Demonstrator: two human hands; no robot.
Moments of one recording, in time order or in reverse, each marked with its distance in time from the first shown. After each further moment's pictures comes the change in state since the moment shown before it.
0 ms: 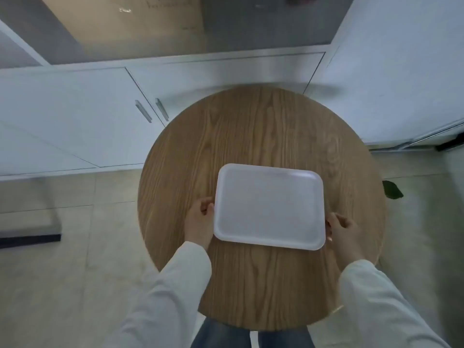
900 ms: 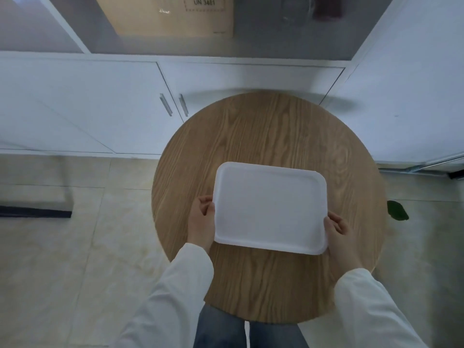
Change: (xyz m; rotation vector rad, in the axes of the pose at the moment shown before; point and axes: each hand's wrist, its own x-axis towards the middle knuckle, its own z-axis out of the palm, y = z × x) left_hand -0.031 0.000 -0.010 -0.198 0.097 -0.056; right_hand -0.025 -0.016 -0.001 0.143 -0.157 -0.112
